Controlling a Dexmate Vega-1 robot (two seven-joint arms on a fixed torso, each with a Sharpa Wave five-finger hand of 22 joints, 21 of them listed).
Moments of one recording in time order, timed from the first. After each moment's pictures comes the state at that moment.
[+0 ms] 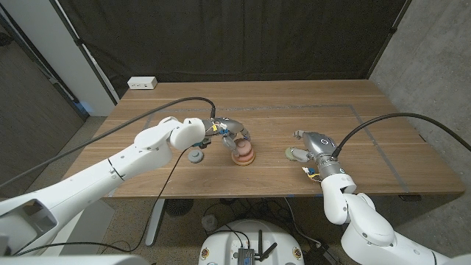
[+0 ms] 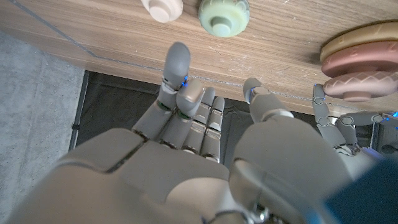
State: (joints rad) left arm 0.70 0.86 0.72 -2.03 0.63 0.14 -0.47; left_hand 1.04 -0.02 0.30 -0.16 0.34 0.53 -0.02 0.28 0.24 0.54 -0.10 0.21 0.56 0.98 -0.15 1.45 0.51 0.70 -0.06 1.55 0.21; right arm -1.26 -0.88 -0.69 -2.40 -0.76 -0.96 -0.21; right_hand 0.80 0.01 0.61 -0.16 0.28 0.50 -0.04 0.28 0.29 0.57 -0.12 0.22 0.64 0.94 -0.13 1.54 1.23 0.95 -0.14 1.53 0.21
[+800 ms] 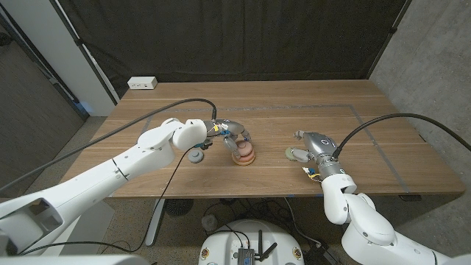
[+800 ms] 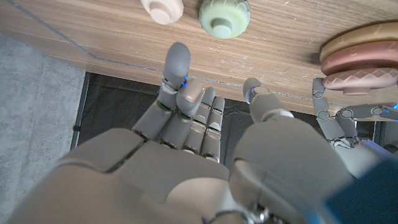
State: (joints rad) left arm 0.69 0.84 0.73 -1.99 0.62 0.13 -0.48; left_hand 1.04 -0.02 0.30 -0.16 0.34 0.53 -0.02 0.27 0.24 0.55 -0.10 0.21 0.57 0.98 -0.15 1.45 0.51 0.70 -0.06 1.55 0.21; right arm -1.26 -0.89 -0.69 -2.39 -0.74 -0.96 -0.22; right_hand 0.80 0.01 0.61 -0.16 0.29 0.51 -0.05 0.28 0.29 0.57 -0.12 0.22 0.64 0.94 -0.13 1.54 1.23 0.95 -0.14 1.53 0.21
